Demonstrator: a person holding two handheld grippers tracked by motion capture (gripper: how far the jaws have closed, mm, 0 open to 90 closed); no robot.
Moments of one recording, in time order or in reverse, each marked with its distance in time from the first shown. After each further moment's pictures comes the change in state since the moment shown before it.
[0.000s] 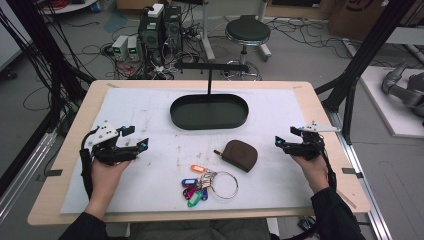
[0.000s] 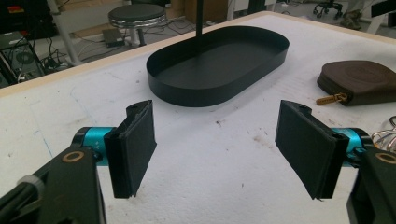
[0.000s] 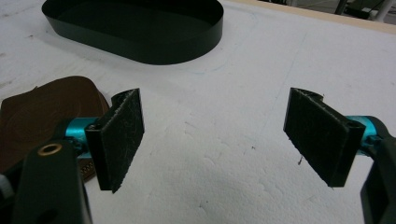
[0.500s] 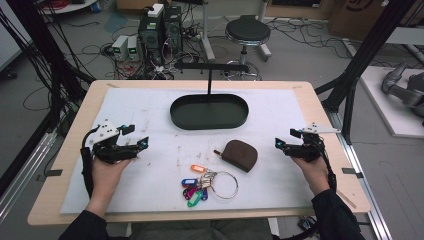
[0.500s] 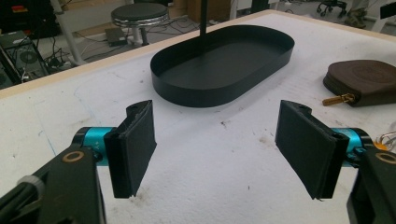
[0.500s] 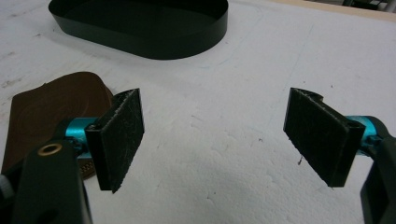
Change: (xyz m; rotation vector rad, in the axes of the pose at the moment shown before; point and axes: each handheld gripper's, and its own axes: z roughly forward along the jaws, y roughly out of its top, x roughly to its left) left arm 0.002 0.001 0.004 0.010 0.009 0.006; right arm 0.001 -0.004 -0.001 0.006 0.020 0.015
